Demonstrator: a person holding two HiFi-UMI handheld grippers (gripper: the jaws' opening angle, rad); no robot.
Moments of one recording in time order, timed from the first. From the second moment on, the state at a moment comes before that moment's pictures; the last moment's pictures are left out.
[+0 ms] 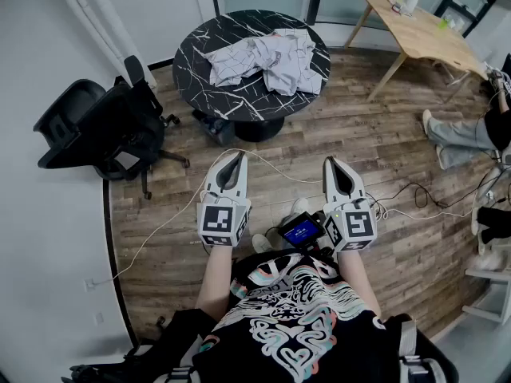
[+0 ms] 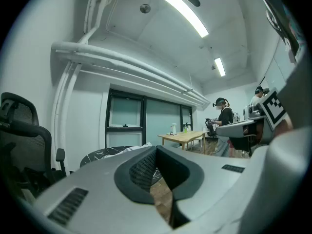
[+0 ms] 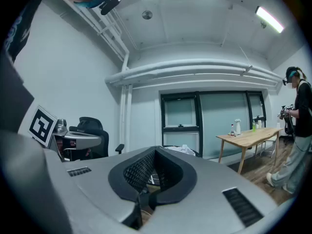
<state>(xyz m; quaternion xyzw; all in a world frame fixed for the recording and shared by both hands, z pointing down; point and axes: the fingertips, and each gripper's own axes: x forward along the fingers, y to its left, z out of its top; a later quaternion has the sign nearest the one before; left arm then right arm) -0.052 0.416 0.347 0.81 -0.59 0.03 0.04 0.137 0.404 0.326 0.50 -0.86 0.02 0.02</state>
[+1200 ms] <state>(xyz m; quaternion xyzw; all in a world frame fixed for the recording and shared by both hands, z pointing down) -0.084 0.401 0.349 0.80 -0.60 0.04 0.03 0.128 0.380 0.328 0.52 -0.85 0.03 0.00</state>
